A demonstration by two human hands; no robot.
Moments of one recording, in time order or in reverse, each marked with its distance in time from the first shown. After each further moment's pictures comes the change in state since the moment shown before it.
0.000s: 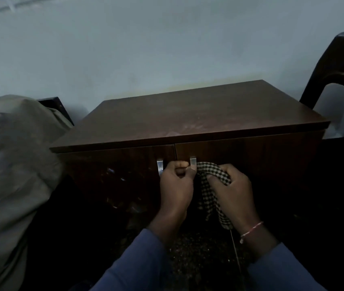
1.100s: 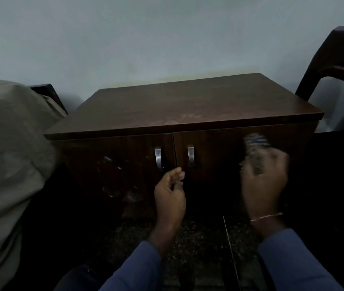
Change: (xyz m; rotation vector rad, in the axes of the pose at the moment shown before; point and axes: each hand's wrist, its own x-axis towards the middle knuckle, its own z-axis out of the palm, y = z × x) left_hand -0.022 -0.053 -0.019 -0.050 -0.022 0.110; right_hand 0.012 0.028 -0.041 -0.452 0.496 -0.410
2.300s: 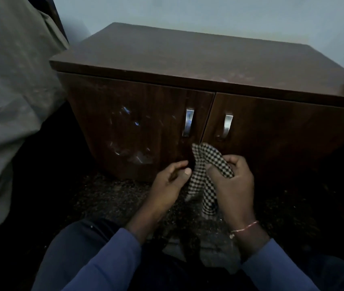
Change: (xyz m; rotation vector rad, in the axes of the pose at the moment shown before) left_hand -0.006 -0.056 -0.069 -0.099 -0.342 -0.312; right_hand -0.092 -0.057 0.028 0.402 -0.513 0.498
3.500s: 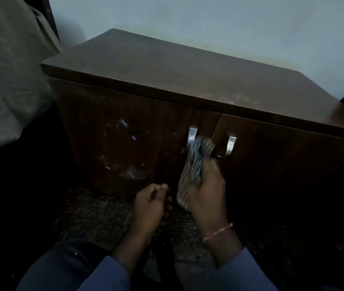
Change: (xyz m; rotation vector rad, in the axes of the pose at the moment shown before) left_hand 0.014 -0.012 -0.012 -0.043 0.341 -0.043; right_hand 0.013 -0.022 0.053 -0.329 -0.139 -0.280
